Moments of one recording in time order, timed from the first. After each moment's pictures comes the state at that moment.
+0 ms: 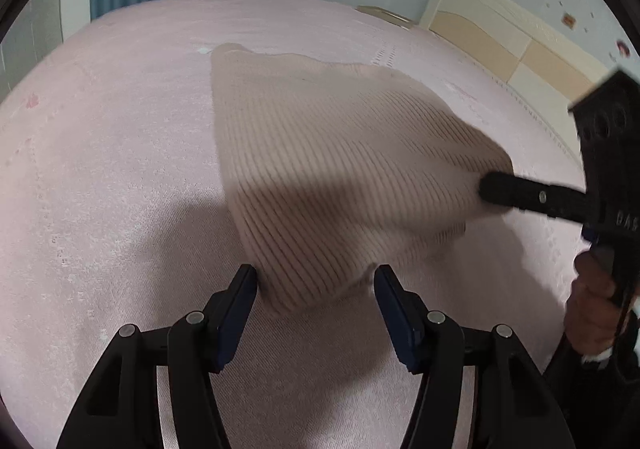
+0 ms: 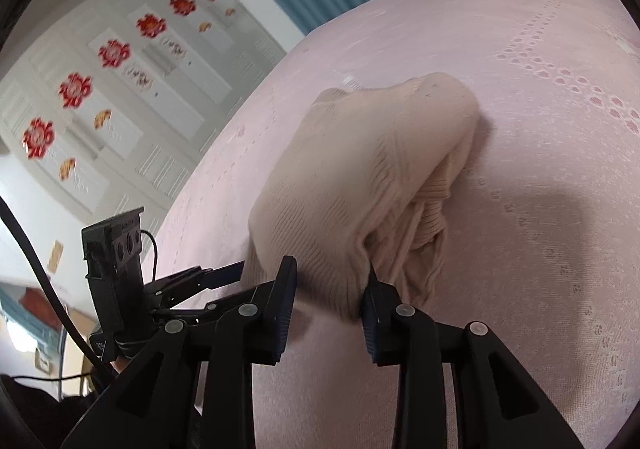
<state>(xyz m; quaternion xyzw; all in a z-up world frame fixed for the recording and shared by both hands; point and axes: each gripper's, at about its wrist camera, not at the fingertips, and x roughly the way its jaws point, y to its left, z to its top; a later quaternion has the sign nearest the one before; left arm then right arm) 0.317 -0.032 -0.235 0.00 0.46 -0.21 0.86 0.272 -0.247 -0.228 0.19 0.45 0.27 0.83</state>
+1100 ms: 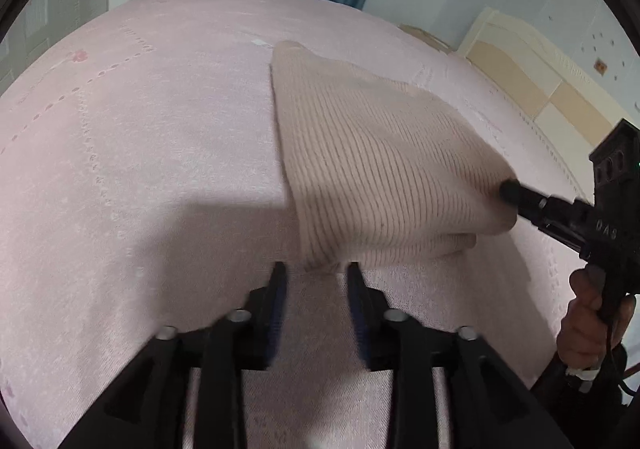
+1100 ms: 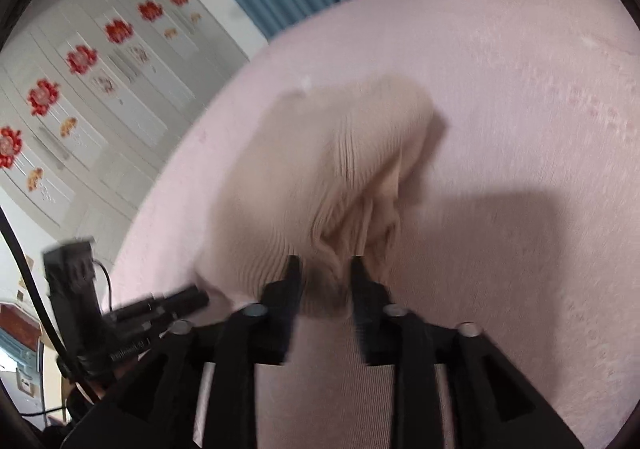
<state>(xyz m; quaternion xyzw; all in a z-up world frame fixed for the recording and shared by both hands) 0.312 0.002 -0.235 -0.08 0.47 -0.16 0.87 0.264 -0.269 -0.225 0.20 0.43 0.19 0.86</state>
